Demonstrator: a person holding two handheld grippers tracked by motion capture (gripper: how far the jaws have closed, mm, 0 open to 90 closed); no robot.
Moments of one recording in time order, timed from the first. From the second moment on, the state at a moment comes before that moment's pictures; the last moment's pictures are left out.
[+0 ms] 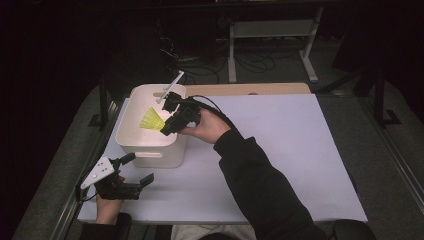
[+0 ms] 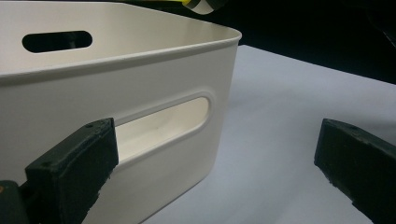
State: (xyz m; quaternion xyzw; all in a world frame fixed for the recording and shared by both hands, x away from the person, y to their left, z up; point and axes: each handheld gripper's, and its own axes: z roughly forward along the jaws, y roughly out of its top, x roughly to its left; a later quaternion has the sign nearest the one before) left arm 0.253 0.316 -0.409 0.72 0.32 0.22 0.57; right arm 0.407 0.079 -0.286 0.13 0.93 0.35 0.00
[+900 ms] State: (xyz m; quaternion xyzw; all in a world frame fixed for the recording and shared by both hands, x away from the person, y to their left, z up) left arm 0.253 0.316 -0.409 0.72 0.32 0.22 0.57; right arm 0.425 0.091 -0.308 0.14 0.93 0.34 -0.02
